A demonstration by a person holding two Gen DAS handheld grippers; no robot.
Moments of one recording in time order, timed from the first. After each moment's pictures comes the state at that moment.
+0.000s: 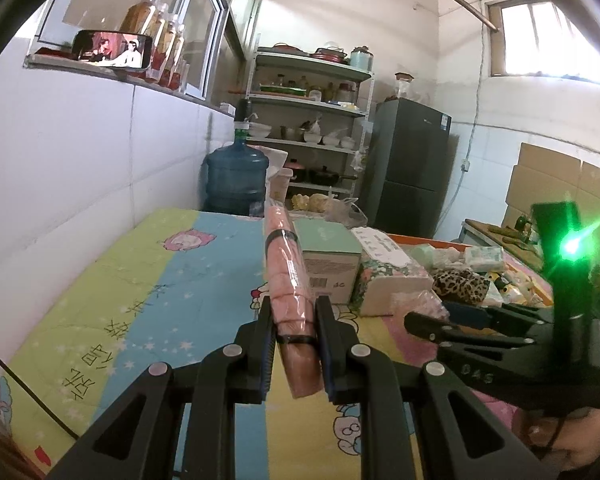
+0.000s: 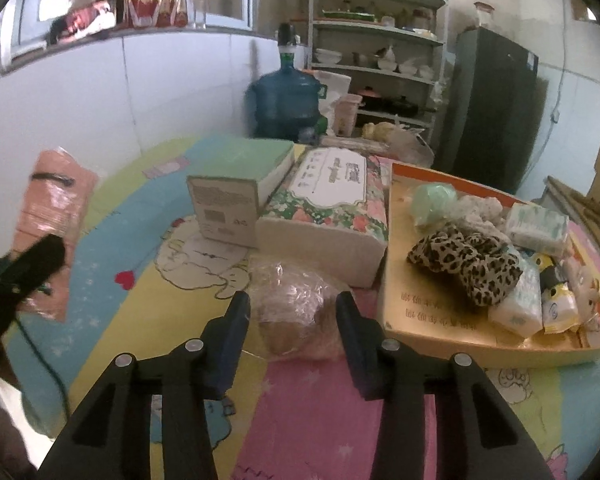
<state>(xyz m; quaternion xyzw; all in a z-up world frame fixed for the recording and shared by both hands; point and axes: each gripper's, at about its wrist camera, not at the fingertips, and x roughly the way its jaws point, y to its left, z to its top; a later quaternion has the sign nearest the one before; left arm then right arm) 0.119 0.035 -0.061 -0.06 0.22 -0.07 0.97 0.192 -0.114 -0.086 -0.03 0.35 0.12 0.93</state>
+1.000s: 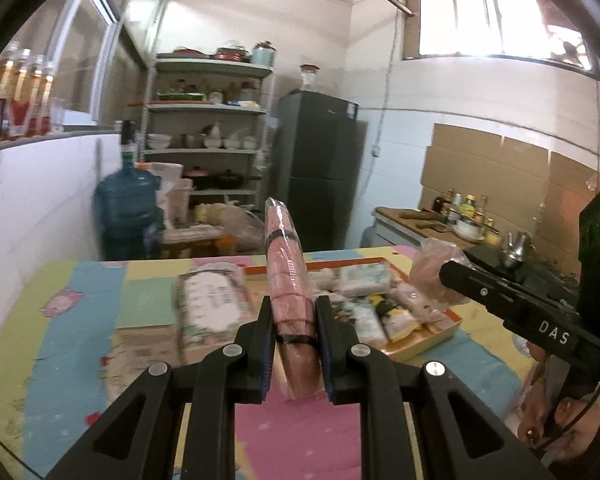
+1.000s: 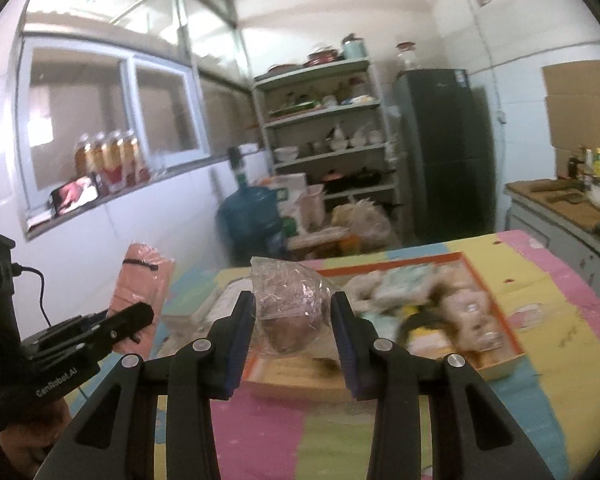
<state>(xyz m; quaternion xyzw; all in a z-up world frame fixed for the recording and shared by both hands) 0.151 -0.095 0.002 -0.03 0.22 -0.23 0.95 0.110 -0.283 0.003 0.11 0.19 0.07 0.97</state>
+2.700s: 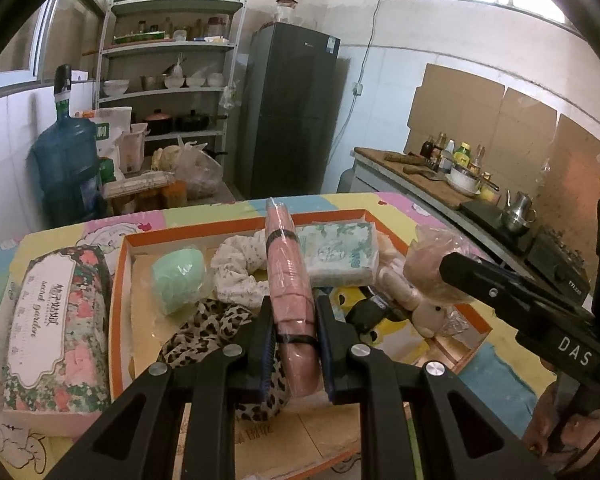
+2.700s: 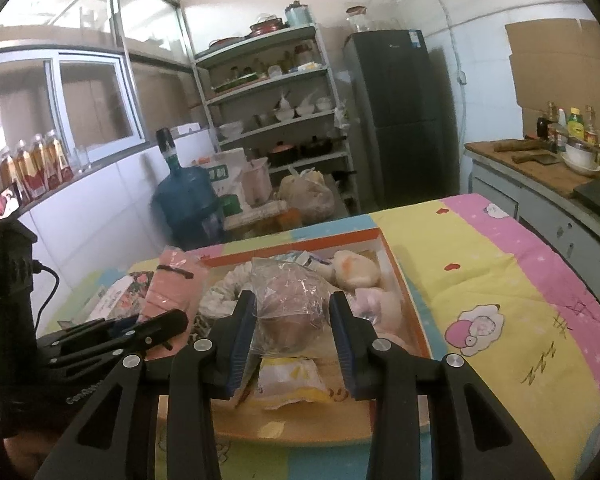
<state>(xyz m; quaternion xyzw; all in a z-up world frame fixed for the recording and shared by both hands) 0.266 -0.230 -0.066 0.00 0.32 -0.27 0.91 0.204 -0.389 -0.057 0.13 0.26 0.02 0.96</state>
